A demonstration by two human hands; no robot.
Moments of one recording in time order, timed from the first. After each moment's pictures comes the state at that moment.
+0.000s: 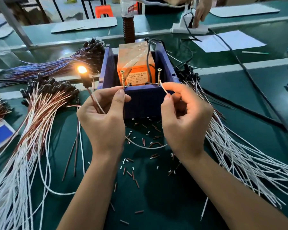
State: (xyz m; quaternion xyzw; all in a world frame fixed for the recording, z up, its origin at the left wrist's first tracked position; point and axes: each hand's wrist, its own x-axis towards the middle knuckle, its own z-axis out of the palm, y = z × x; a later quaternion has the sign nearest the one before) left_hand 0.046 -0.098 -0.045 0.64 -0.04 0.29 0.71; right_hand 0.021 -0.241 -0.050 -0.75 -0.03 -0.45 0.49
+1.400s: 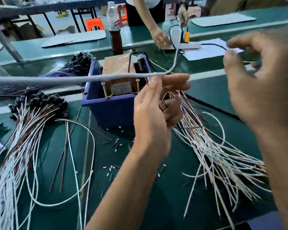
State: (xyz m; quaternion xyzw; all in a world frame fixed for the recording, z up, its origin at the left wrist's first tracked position) left_hand 0.015 -0.200 0.005 0.44 -0.13 -0.08 0.89; right_hand -0.013 -0.362 0.047 -0.86 0.10 -0.42 0.27
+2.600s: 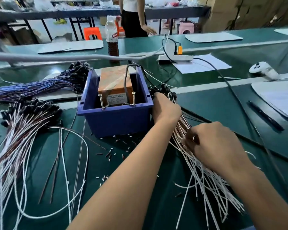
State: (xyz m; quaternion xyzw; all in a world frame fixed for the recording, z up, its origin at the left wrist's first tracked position) left_hand 0.102 -0.276 -0.021 0.86 0.04 -0.04 0.51; right_hand -0.028 -0.355 -0.022 -0.99 0.09 -0.09 0.07
